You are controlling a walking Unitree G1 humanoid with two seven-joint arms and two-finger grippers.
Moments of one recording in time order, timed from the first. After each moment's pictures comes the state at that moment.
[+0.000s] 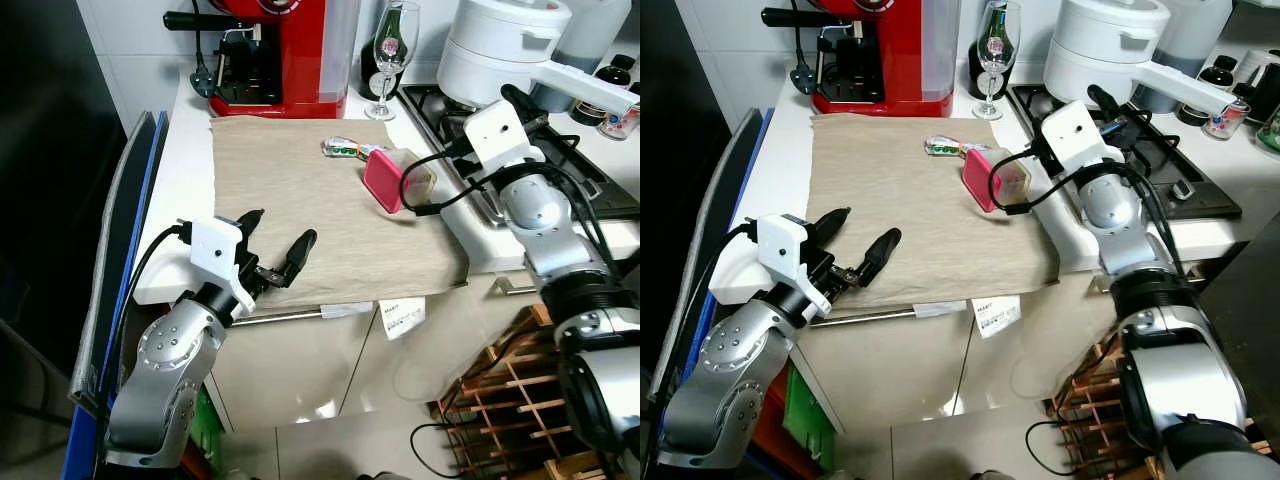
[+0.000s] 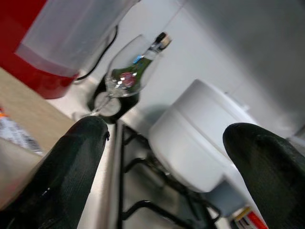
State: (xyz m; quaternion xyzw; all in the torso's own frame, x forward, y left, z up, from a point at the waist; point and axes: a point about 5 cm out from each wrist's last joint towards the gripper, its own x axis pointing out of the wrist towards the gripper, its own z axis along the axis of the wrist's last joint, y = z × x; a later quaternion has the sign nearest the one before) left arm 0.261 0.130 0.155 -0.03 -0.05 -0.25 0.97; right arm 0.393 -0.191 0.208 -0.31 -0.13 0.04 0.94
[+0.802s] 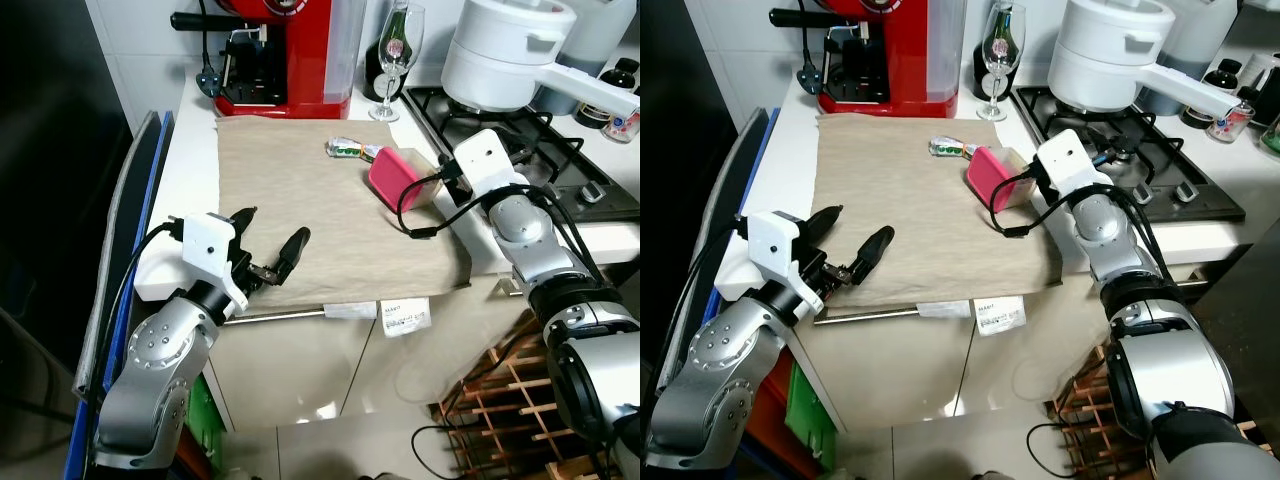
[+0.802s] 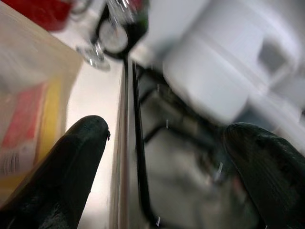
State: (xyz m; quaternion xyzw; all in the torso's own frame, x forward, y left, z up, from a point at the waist) left arm 0.260 0.136 0.159 -0.02 -0.05 -0.24 0.97; right arm 0.393 -0.214 0.168 -0.27 0.00 0.01 0.96
